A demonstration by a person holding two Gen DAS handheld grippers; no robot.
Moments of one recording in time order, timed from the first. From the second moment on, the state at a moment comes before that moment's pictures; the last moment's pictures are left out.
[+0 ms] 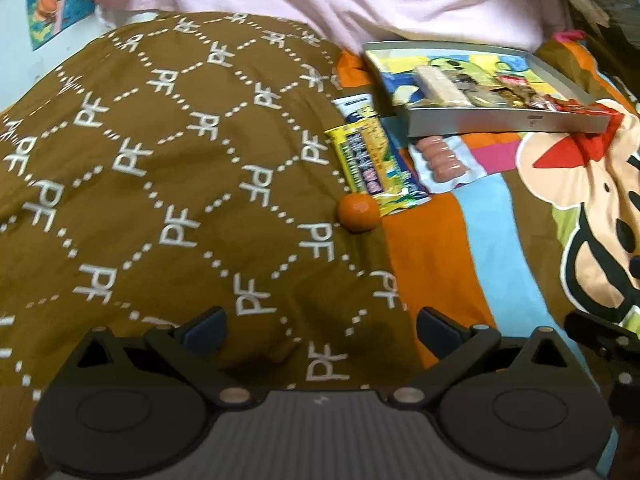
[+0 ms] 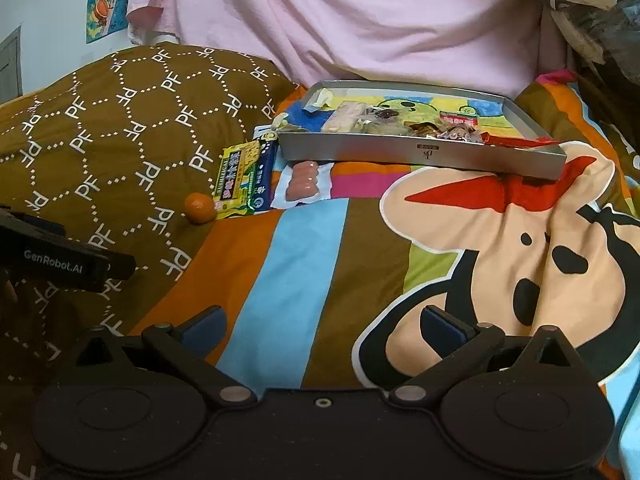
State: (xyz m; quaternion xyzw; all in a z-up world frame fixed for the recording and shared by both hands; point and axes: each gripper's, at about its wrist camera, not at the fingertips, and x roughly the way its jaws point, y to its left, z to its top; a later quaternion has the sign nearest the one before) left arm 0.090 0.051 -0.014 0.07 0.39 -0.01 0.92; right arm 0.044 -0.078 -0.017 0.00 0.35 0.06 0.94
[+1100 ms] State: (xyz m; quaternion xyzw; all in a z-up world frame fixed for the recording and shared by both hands) left arm 0.170 0.044 -0.039 0.12 0.33 -0.14 0.93; right arm 0.387 -0.219 -0.057 -0.02 0.33 0.16 0.93
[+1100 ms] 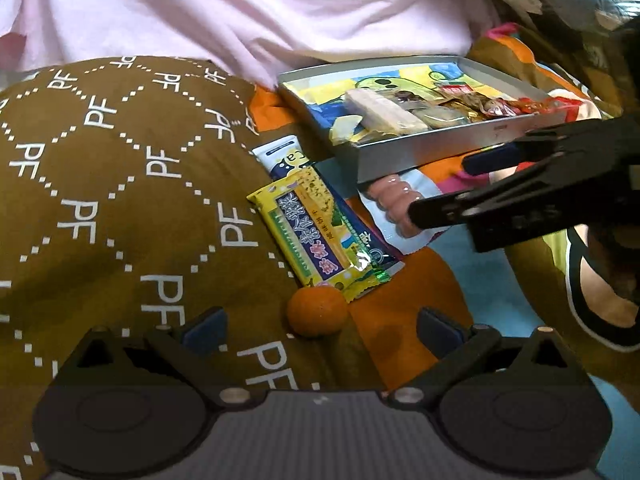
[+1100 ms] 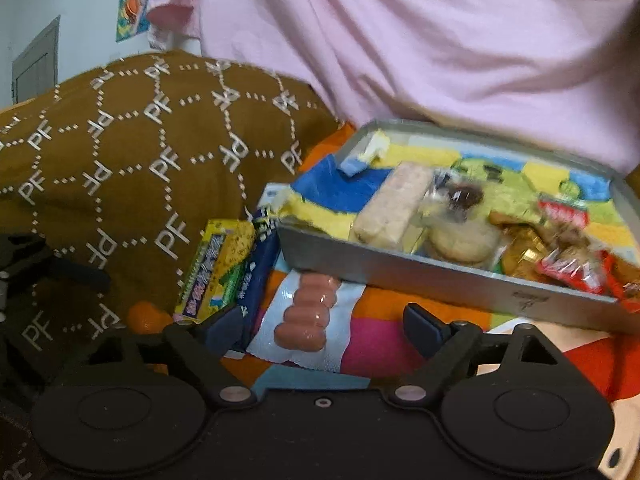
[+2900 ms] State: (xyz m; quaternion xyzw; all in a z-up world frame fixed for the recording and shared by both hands) left arm 0.196 0.066 -0.045 -0.02 0.36 -0.14 0.92; right arm 0.435 -0.239 -0.081 0.08 0.36 0.13 0.92
